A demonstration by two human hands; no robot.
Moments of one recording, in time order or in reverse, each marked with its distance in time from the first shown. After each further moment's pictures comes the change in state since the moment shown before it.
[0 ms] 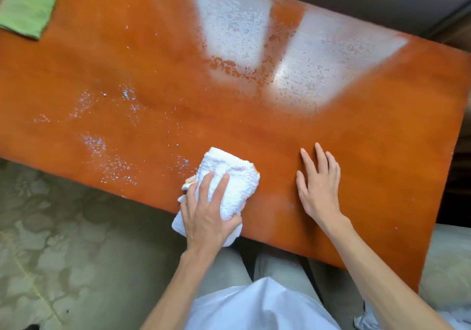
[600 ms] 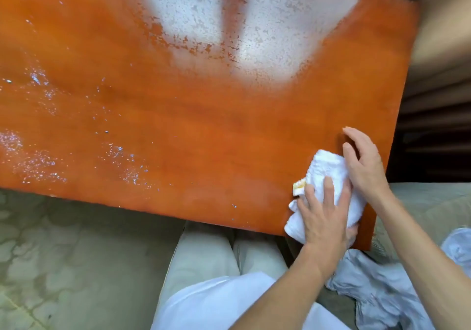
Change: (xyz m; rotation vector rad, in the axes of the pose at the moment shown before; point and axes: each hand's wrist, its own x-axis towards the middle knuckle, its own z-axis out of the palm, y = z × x) left_hand -0.076 0.287 0.116 0.067 -0.511 0.272; right_hand -0.014 0.179 -0.069 0.464 0.053 0.187
